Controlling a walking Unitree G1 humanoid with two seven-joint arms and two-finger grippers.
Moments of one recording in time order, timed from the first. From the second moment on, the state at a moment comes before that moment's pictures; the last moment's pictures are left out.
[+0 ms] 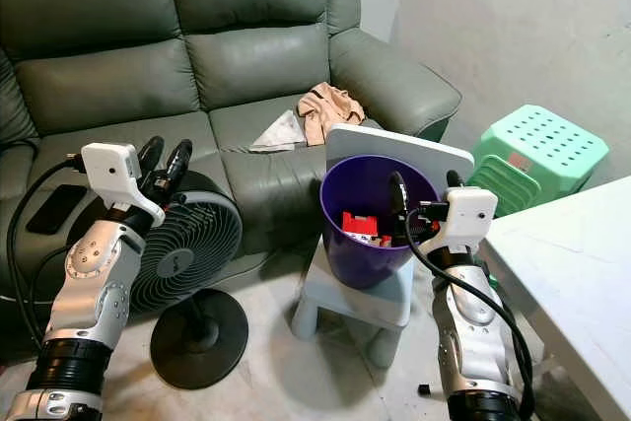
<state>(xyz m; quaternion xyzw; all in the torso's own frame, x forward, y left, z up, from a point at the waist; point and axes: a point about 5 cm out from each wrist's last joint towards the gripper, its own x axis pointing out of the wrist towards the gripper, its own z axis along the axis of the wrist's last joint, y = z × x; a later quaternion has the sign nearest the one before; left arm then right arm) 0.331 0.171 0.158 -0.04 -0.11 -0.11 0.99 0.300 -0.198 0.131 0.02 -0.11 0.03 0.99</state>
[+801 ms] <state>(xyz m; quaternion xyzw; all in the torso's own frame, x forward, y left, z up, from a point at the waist) 0.326 0.157 0.152 -0.03 -0.11 -0.14 0.98 0.295 -0.199 0.123 0.04 -0.10 0.03 0.99</state>
